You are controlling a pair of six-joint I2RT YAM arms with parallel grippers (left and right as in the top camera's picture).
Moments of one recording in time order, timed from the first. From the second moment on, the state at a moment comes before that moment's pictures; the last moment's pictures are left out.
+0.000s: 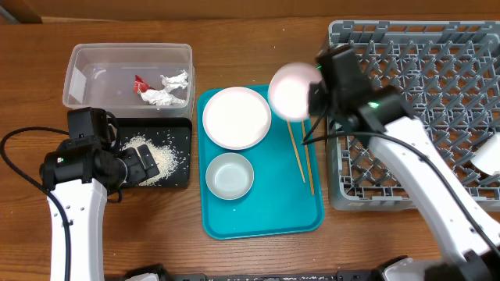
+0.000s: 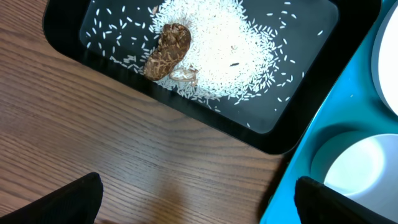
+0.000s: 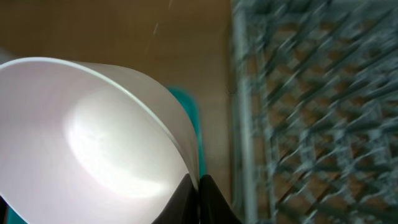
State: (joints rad) left arm 0.20 1.23 1.09 -1.19 -0.02 -0.28; right arm 0.41 1.53 1.47 -0.83 0.27 0.39
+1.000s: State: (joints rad) left arm 0.20 1.23 1.09 -1.19 -0.02 -0.28; right arm -0.33 1.82 1.48 -0.10 0.82 -0.40
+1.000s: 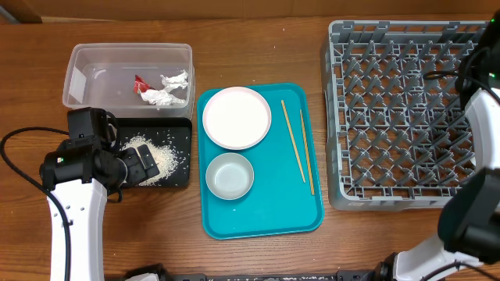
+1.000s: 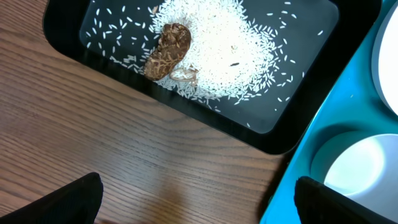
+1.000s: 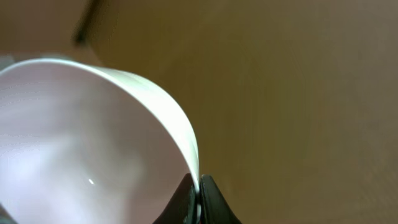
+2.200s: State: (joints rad) left arm 0.20 1.23 1.09 -1.19 -0.02 -0.28; right arm -0.21 1.92 1.49 -0.69 0.93 0.15
